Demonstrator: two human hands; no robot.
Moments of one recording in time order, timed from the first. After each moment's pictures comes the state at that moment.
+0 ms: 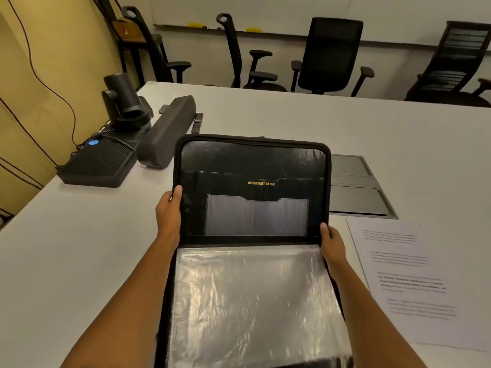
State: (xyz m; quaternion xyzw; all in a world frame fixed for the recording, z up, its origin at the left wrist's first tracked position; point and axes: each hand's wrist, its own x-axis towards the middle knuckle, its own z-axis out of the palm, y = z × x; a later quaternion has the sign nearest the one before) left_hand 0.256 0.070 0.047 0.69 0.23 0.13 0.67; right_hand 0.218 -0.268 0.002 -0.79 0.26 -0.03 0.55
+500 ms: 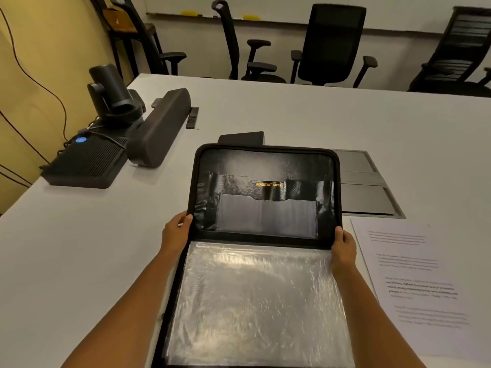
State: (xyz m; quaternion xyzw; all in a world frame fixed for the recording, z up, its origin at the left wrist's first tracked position) left_hand 0.259 0.066 -0.001 0.79 0.20 0.00 0.58; right_hand 0.242 -0.289 -0.026 -0.71 0.36 -0.10 0.60
